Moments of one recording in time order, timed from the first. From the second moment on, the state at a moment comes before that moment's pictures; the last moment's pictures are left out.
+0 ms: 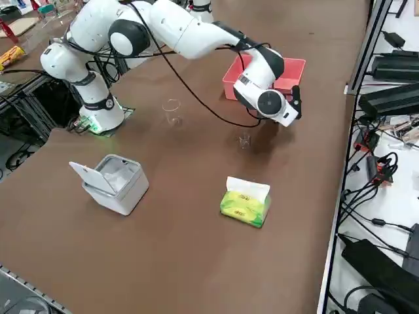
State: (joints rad) arm 0.10 1.03 0.03 -1.24 0.97 2.03 -0.80
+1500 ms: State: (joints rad) arm 0.11 1.03 0.03 -1.24 0.97 2.04 -0.81
